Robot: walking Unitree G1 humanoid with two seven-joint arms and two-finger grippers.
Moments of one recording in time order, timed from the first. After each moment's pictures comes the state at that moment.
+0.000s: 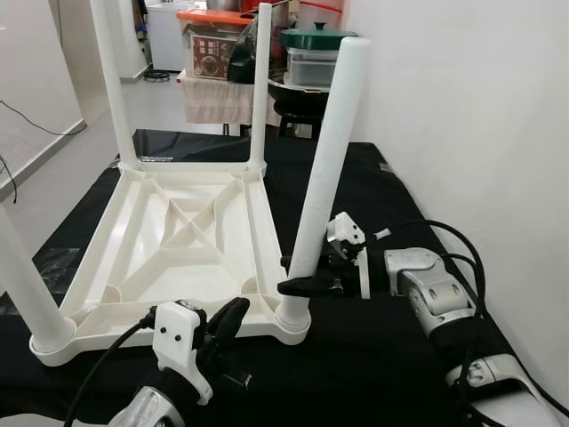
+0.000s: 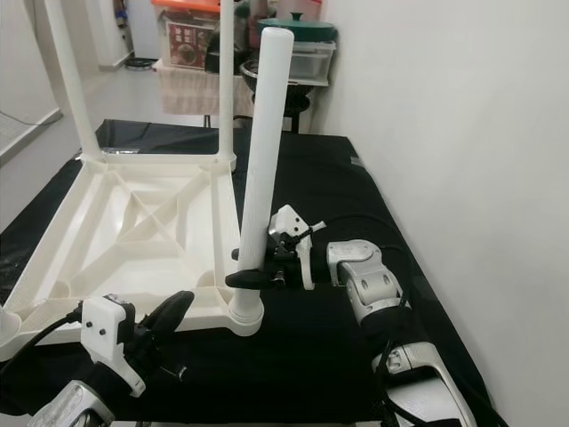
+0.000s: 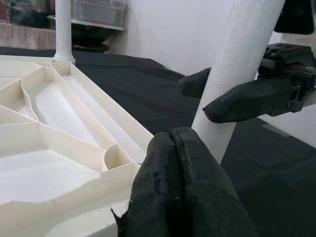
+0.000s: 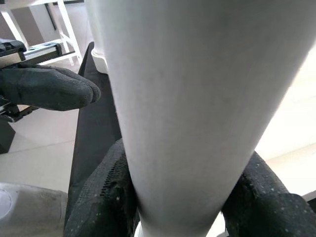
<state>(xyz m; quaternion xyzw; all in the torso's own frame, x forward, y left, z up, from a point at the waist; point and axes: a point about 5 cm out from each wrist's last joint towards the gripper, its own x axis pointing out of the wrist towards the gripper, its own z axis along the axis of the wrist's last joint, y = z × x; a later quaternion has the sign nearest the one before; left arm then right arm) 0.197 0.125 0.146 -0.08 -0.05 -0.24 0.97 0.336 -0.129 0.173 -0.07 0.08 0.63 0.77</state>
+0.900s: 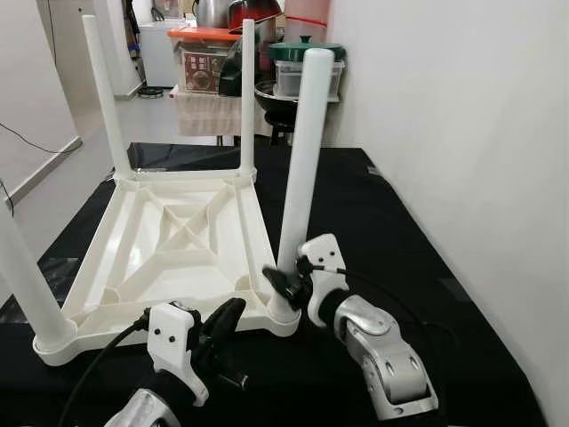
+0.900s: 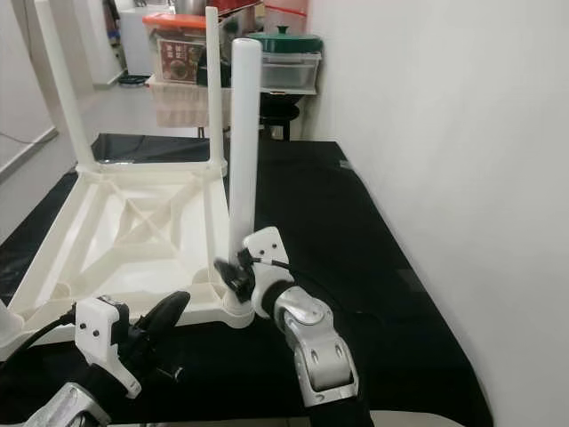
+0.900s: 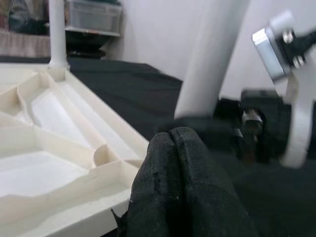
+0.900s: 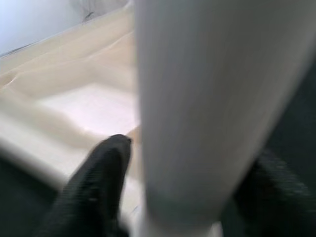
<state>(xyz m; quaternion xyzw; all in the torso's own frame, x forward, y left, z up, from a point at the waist) 0.195 0.131 0.146 -0.08 -0.05 -0.23 0.97 0.294 -0.072 0.135 -0.02 0.11 0.33 0.94</state>
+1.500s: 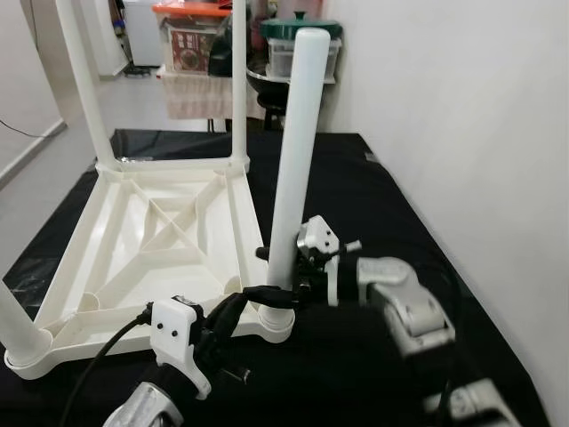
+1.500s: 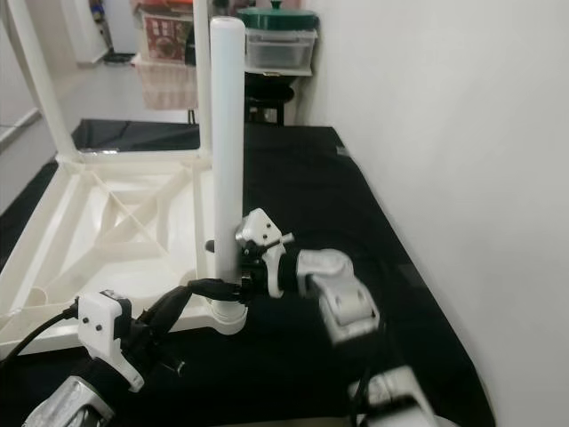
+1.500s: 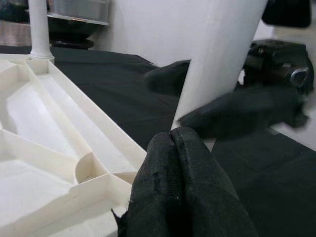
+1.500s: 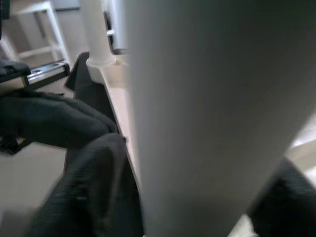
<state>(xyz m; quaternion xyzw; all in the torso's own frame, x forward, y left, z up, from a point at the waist) 0.198 0.126 0.148 -0.09 -0.06 -0.24 0.97 0.330 -0.096 0.185 -0.09 0.07 0.64 0.76</state>
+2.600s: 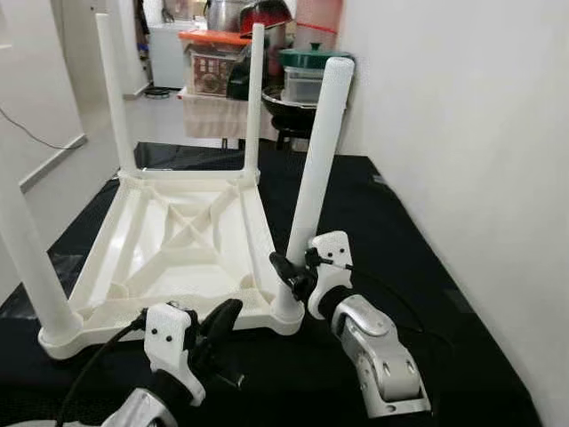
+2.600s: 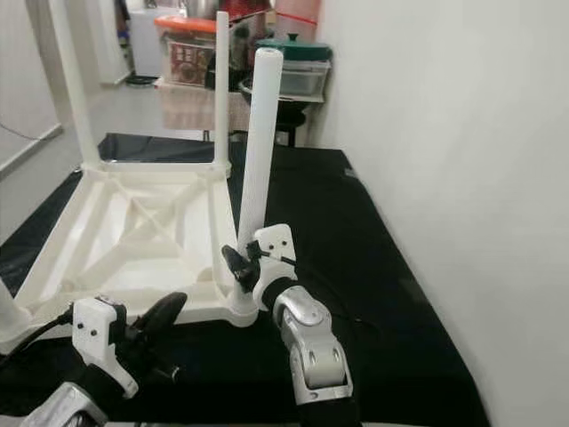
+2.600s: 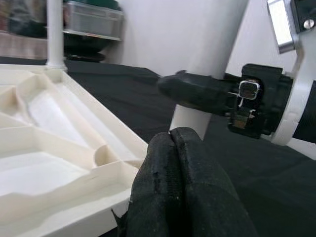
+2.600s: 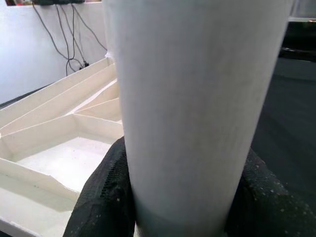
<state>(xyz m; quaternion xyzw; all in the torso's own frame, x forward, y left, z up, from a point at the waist) 0.197 0.130 0.143 -0.09 -0.05 -0.23 0.97 0.301 -0.071 0.143 0.02 0.06 0.27 0.96</state>
